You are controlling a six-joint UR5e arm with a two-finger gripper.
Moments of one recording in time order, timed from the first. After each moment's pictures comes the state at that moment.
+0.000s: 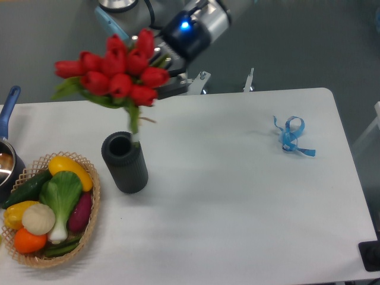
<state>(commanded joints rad) 2.79 -1.50 -1.81 -1.08 0.30 1.13</state>
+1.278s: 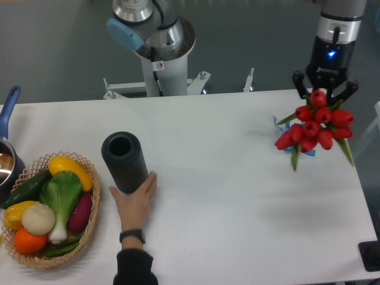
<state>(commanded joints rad) 3.01 -1.74 -1.62 -1.12 1.31 1.35</state>
